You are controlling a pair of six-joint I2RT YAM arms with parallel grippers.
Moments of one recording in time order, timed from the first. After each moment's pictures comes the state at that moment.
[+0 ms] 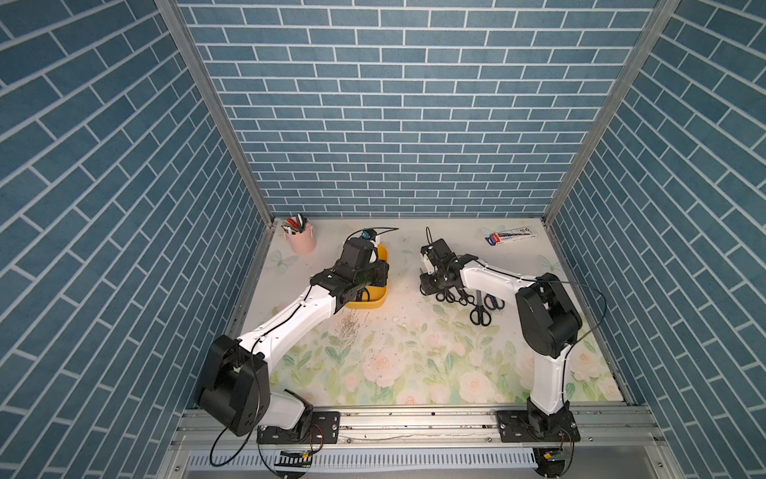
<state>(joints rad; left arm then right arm) -0.52 1.40 1.05 -0.30 0.02 -0.31 0.64 2.01 1.46 -0.56 0.01 0.22</state>
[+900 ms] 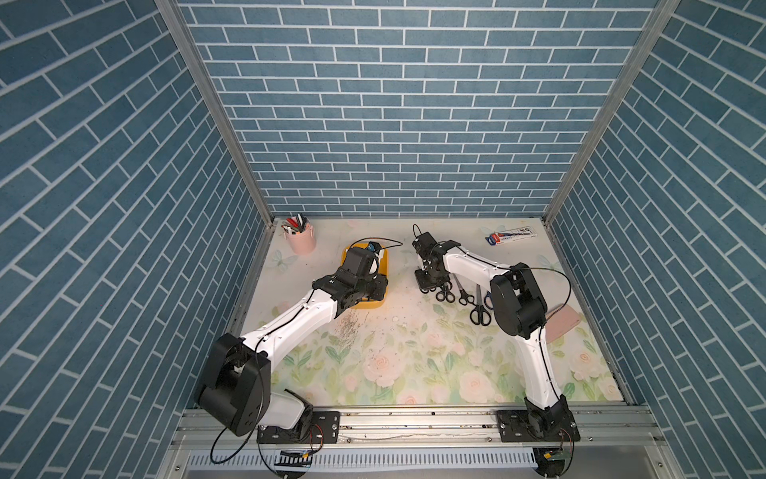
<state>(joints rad) -0.52 1.42 1.00 -0.36 0.03 -0.22 0.65 2.26 1.78 -0.84 0.05 0.25</state>
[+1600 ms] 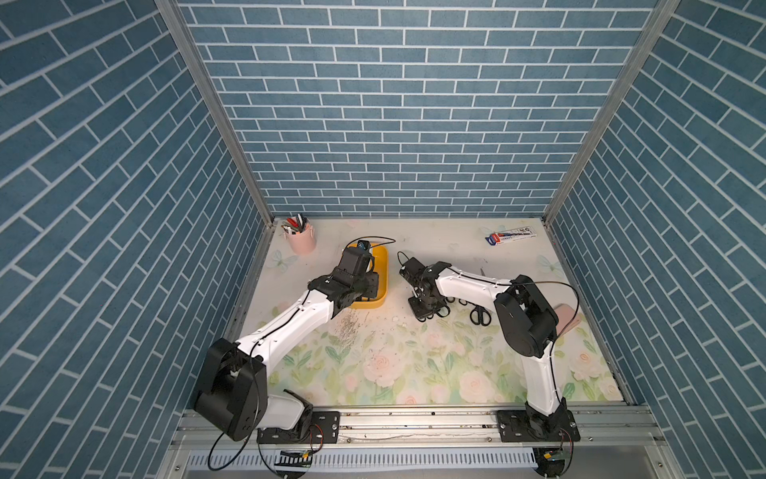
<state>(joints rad) -0.50 1.39 1.00 -0.40 -0.11 -0.27 0.82 2.08 1.51 -0.90 0.06 0.34</state>
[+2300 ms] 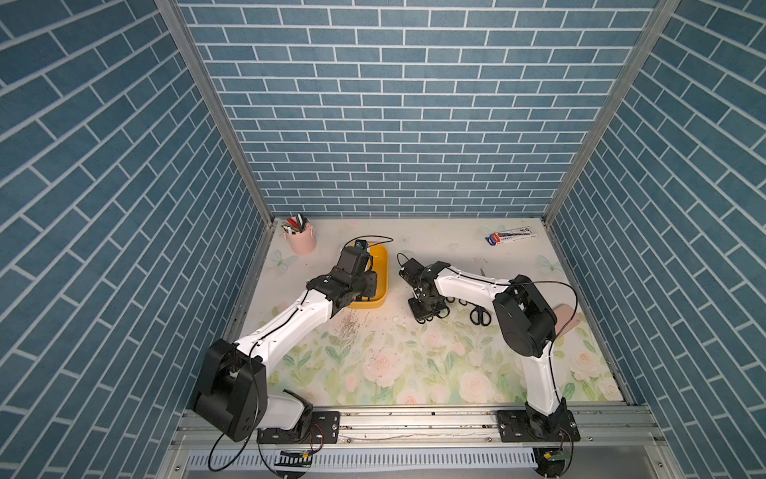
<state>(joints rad) -0.49 1.39 1.00 -0.41 -0.12 -0.27 0.83 2.10 1.52 -0.91 0.03 0.39</state>
